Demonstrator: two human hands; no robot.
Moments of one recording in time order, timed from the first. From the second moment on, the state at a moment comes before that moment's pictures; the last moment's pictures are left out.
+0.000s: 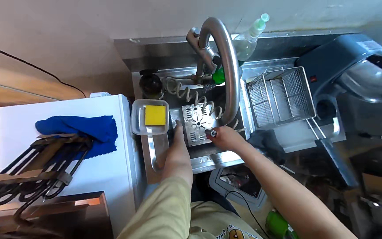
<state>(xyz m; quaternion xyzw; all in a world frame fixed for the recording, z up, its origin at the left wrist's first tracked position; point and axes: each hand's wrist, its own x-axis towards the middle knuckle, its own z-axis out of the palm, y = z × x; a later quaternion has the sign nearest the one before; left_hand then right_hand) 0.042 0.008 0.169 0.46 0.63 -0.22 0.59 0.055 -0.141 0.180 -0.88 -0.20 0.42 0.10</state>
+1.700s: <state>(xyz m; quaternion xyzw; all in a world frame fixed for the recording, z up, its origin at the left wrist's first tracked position) 0.023 0.017 -0.003 0.62 0.38 -0.26 0.64 0.033 -0.161 0.165 -0.85 -0.25 0.46 0.04</state>
